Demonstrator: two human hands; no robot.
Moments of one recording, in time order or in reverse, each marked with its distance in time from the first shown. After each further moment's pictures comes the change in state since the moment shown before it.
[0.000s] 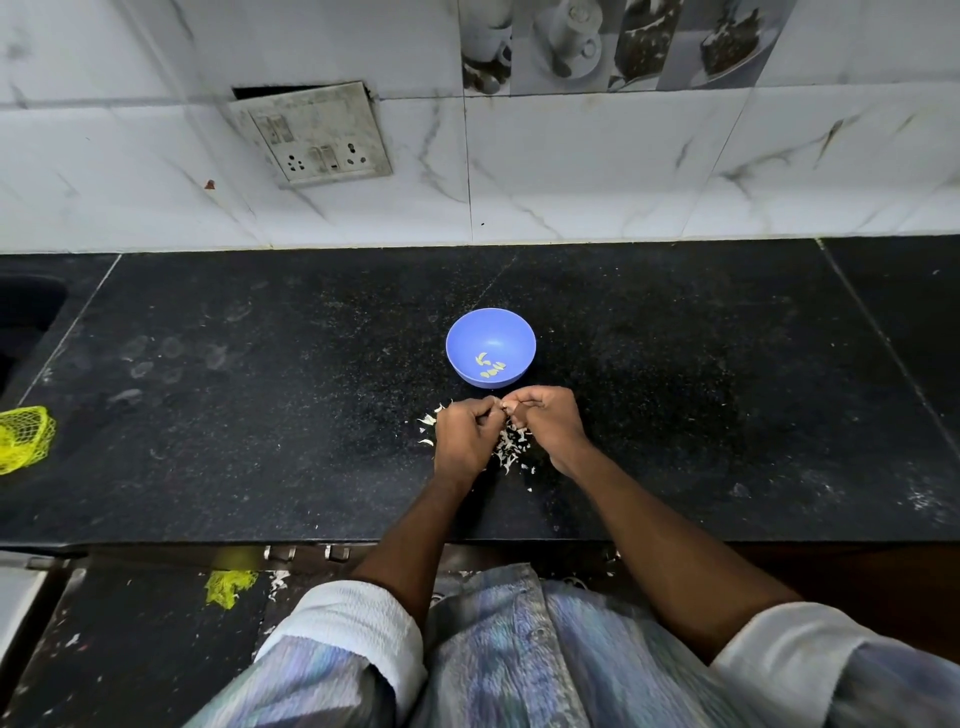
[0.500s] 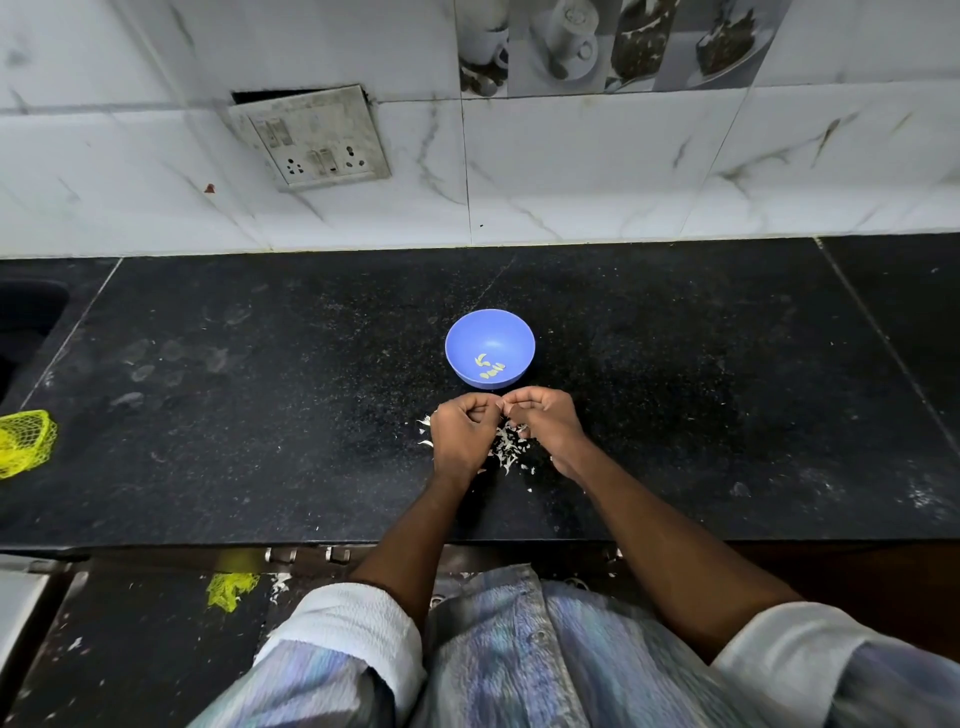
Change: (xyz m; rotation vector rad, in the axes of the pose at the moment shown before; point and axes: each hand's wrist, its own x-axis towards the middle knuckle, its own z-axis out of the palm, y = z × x) left_hand -0.001 0.010 0.001 -0.203 0.056 -0.167; right_hand -0.003 -0.001 -0.003 0.062 -0.042 0.060
